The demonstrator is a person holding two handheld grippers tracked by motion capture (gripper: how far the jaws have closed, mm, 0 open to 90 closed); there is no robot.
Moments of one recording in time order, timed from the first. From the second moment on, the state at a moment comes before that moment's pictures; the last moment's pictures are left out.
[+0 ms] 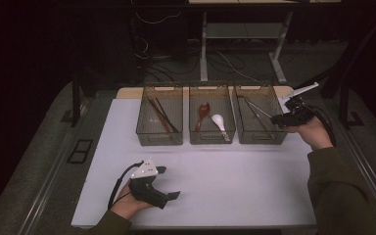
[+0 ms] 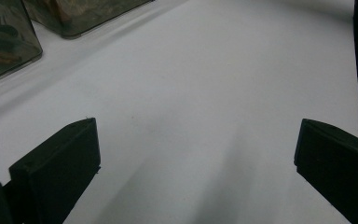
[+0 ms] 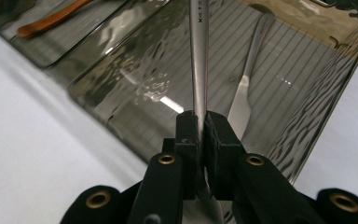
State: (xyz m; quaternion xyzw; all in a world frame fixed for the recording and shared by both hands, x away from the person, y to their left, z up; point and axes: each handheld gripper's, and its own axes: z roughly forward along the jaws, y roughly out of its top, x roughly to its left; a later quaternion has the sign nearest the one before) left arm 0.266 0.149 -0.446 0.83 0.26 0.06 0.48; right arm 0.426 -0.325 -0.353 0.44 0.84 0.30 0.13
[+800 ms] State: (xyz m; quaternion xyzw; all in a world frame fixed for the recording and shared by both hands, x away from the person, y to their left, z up) left arm 0.265 0.150 -0.444 0.83 0.26 0.06 0.49; right arm 0.484 -0.297 -0.392 0.46 0.85 0.22 0.10
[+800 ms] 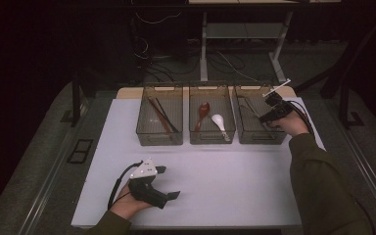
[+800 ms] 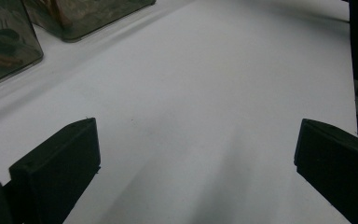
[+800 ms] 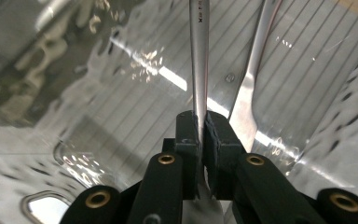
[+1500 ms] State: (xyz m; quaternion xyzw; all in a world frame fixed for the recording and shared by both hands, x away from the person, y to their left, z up) left arm 0.265 0.150 -0.445 0.83 0.26 0.06 0.49; right arm 0.480 -0.304 -0.385 0.47 0.83 0.29 0.11
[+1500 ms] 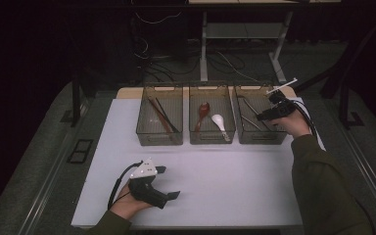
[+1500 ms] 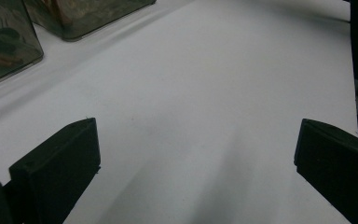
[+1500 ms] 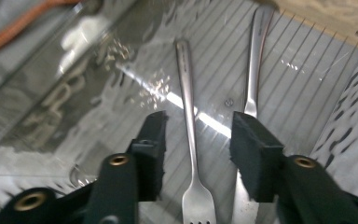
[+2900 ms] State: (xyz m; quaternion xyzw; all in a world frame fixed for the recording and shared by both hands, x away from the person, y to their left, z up) left arm 0.265 0.151 -0.444 0.83 0.27 0.06 0.48; right arm 0.357 -0.301 -0.379 0.39 0.79 0.45 0.14
